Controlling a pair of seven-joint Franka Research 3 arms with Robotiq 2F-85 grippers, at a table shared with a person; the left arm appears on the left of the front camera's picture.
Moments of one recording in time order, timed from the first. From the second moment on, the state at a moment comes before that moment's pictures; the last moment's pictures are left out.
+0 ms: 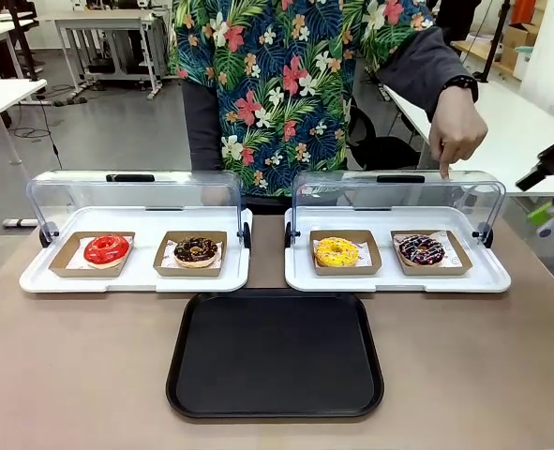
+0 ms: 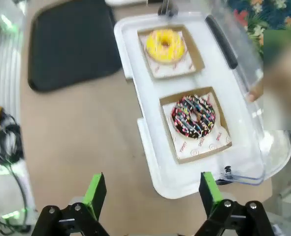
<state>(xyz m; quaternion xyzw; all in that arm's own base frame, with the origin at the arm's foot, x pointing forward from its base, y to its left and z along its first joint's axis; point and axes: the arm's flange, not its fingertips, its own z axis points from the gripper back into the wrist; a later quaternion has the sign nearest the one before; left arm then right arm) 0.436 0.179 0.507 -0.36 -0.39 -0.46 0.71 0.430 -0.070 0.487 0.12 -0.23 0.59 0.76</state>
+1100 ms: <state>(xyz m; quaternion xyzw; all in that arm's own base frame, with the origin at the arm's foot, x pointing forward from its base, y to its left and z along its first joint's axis) 0.436 0.179 0.507 -0.36 -0.39 -0.46 0.71 0.421 -0.033 0.421 0.01 -0.22 0.63 0.74</state>
